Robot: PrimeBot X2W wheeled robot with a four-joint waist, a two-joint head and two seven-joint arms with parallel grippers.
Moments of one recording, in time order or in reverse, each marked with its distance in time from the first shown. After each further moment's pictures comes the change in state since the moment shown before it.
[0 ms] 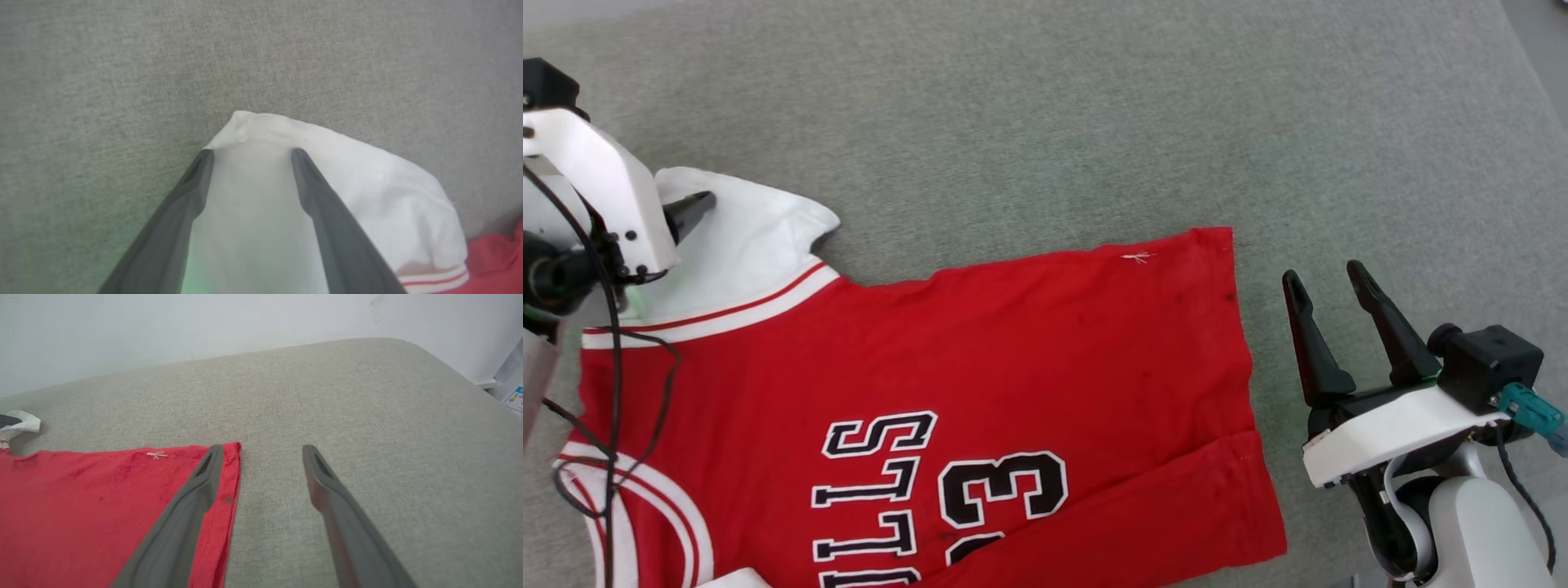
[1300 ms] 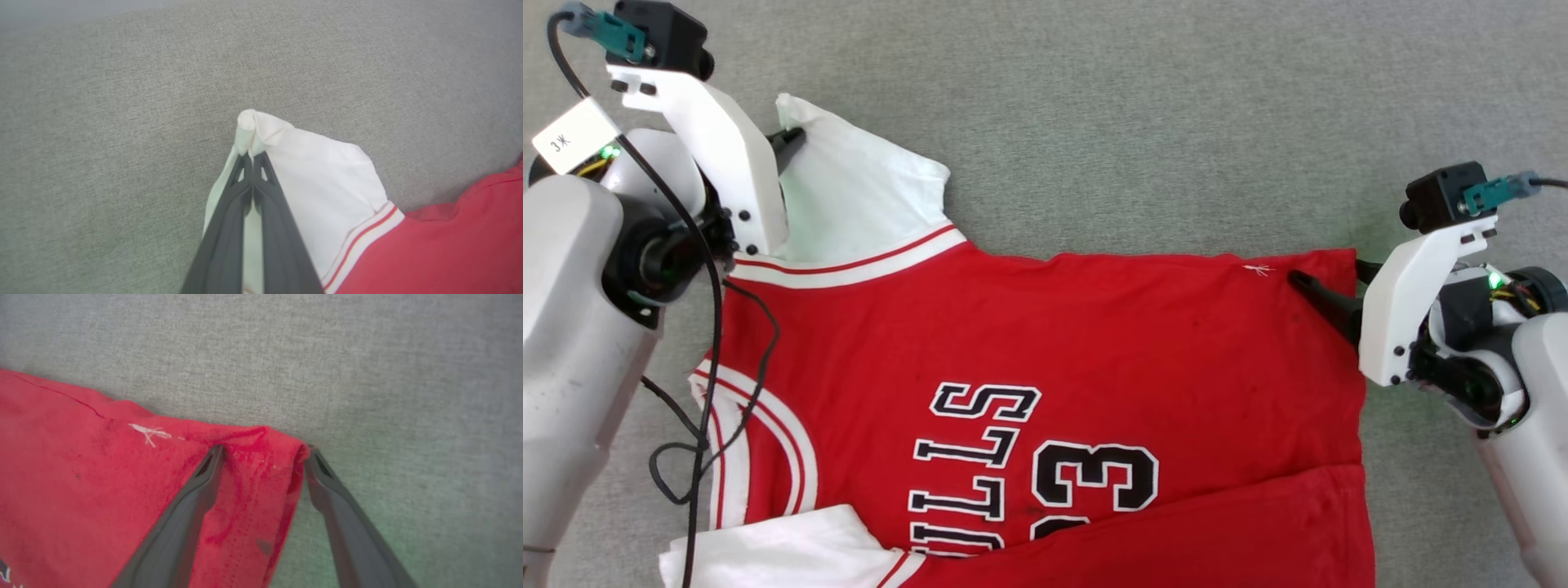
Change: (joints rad) left arm -0.038 -0.083 -0.049 -0.187 0.062 -0.049 -0.136; right arm -0.375 -0.297 0.225 0.318 0.348 0.000 0.680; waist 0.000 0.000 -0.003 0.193
